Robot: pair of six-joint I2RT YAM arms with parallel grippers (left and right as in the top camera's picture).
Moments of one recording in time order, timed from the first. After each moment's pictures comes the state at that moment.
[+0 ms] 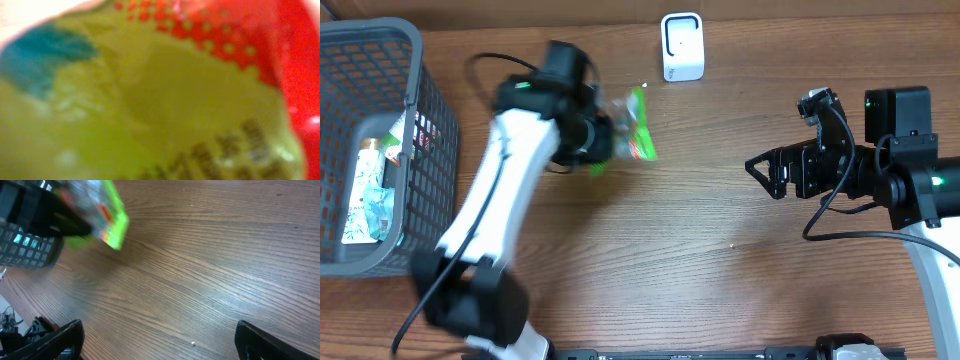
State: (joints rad) left arm -0.26 1.80 1.64 -1.24 0.21 -0.28; right arm 0.09 1.25 1.35 -1.08 -0.57 -0.06
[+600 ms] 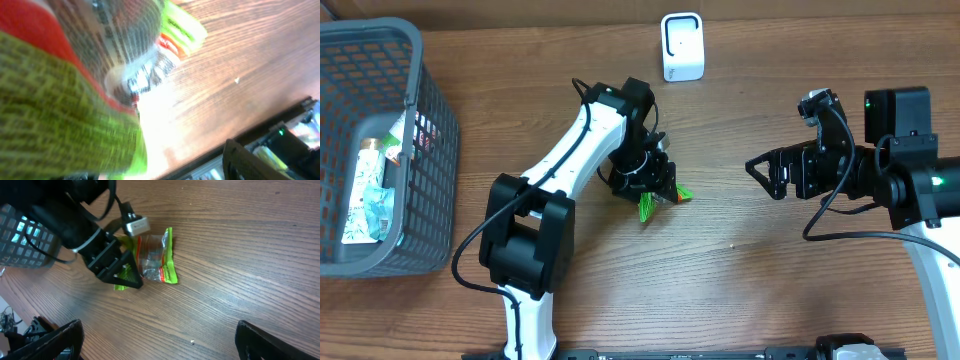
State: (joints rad) left arm -0.40 2.07 1.67 -1.31 0.46 -0.18; right arm 0.09 1.25 1.35 -1.09 -0.56 -0.06
